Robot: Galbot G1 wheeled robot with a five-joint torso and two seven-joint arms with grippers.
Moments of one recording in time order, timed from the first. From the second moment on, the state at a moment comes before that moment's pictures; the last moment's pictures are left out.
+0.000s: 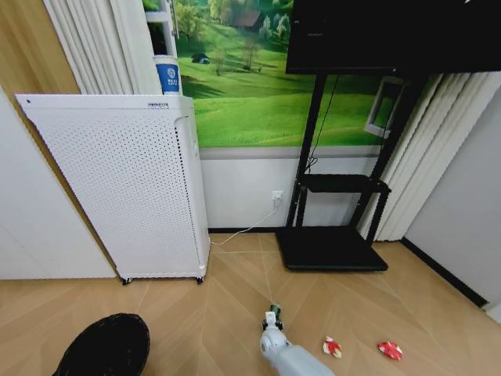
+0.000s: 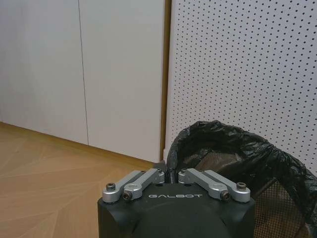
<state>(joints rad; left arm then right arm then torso) 1.90 -1.52 -1.12 -1.83 -0.51 -0.24 0.16 -0.79 1.38 -0.32 0.85 0.78 -0.22 0.62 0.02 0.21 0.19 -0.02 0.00</state>
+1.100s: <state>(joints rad) 1.71 -1.32 -0.97 -1.85 -0.50 -0.12 0.09 -0.95 1.24 0.08 1.18 0.42 -0.12 0.41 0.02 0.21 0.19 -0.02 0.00</state>
